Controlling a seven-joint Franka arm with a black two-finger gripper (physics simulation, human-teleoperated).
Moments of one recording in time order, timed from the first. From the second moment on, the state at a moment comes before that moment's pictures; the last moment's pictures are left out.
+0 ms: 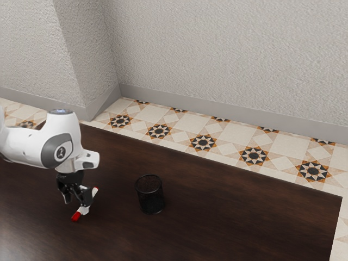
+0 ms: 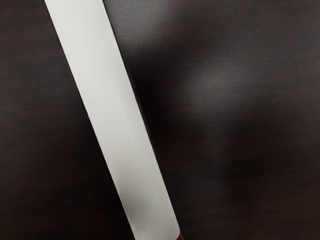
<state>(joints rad) -0.18 0.05 0.37 -2.47 0.01 2.31 0.32</state>
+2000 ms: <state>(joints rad) -0.33 0.44 0.21 -1.45 0.16 1.64 0.22</state>
